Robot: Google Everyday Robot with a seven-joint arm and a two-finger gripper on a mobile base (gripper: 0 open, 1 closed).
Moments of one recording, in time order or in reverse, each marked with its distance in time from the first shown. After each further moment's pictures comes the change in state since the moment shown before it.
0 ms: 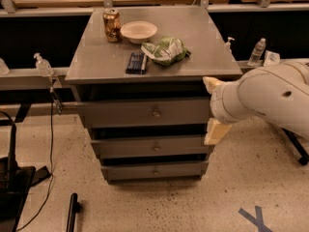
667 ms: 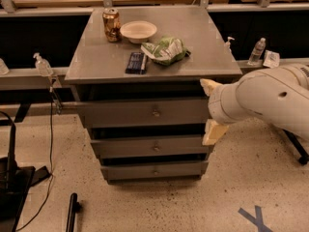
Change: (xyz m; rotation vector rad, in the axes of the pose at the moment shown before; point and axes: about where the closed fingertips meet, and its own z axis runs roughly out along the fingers) arm 0.001 0.003 0.016 -0.008 -0.028 -0.013
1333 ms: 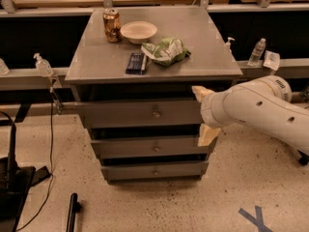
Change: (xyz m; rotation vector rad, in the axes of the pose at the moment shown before) arm 0.008 0.006 0.056 0.002 -0.010 -0.081
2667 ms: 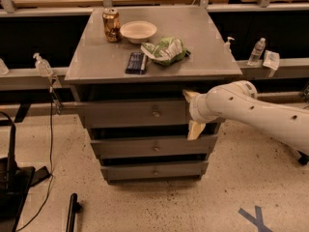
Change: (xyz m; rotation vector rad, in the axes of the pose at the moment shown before) arm 0.013 -0.013 0.116 -0.030 -0.053 0.002
